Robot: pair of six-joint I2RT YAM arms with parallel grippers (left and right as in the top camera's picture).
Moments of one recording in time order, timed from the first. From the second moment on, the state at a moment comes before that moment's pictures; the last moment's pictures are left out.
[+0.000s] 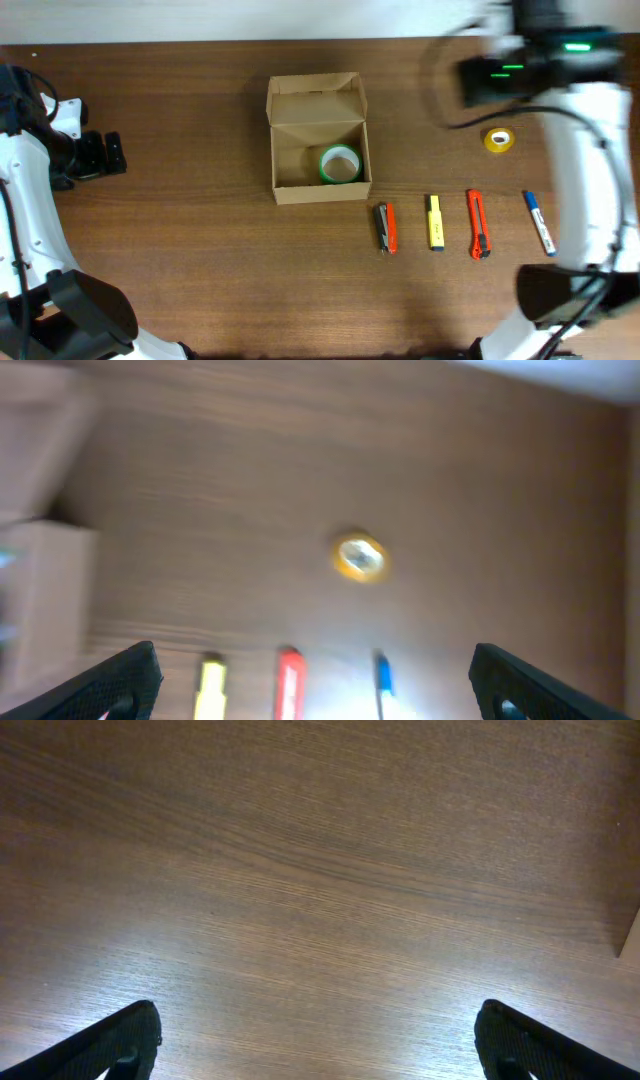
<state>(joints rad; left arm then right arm) 0.43 1.76 1.75 -1.32 0.05 0.20 -0.06 1.84 2.17 -1.38 0.12 -0.13</state>
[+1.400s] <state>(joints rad) 0.43 1.76 1.75 -1.32 0.05 0.20 -0.33 2.43 2.15 -1.23 0.05 0.03</state>
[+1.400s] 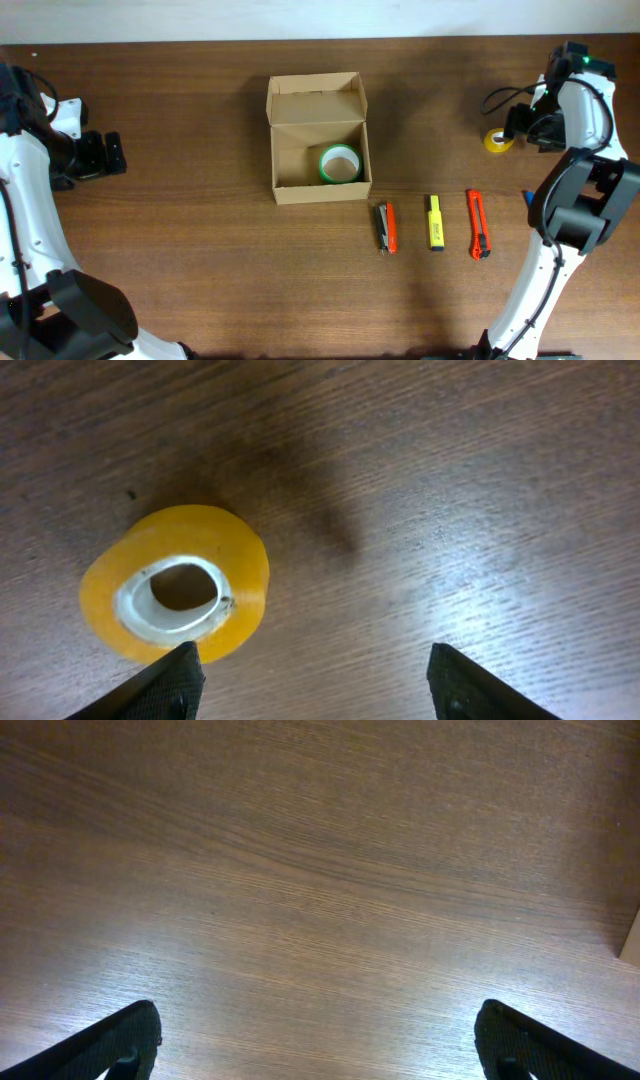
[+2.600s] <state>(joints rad) 0.43 1.76 1.75 -1.32 0.05 0.20 -0.27 2.45 2.15 -1.17 0.05 0.03</state>
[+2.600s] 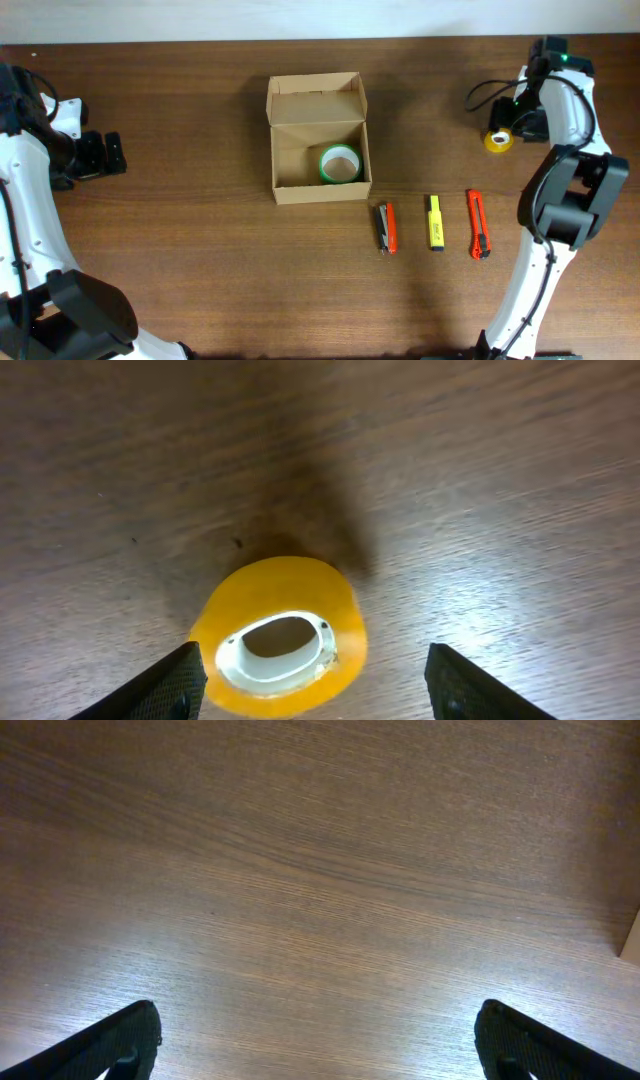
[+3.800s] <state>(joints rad) 0.43 1.76 1.75 -1.32 0.05 0.20 -0.29 2.48 2.25 -1.26 0.02 0.01</state>
